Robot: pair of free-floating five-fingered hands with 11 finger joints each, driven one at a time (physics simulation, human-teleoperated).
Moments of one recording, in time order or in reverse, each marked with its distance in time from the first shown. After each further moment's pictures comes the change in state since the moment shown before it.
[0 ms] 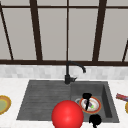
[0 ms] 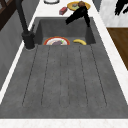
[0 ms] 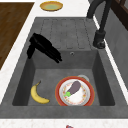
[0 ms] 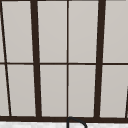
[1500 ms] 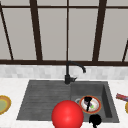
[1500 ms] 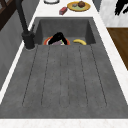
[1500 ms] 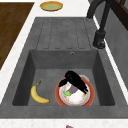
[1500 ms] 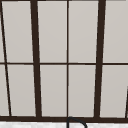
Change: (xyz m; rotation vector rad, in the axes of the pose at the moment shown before) left hand -0.257 -0.103 0.023 0.001 0.001 0.056; right hand 0.000 0.000 0.000 0.000 0.000 0.000
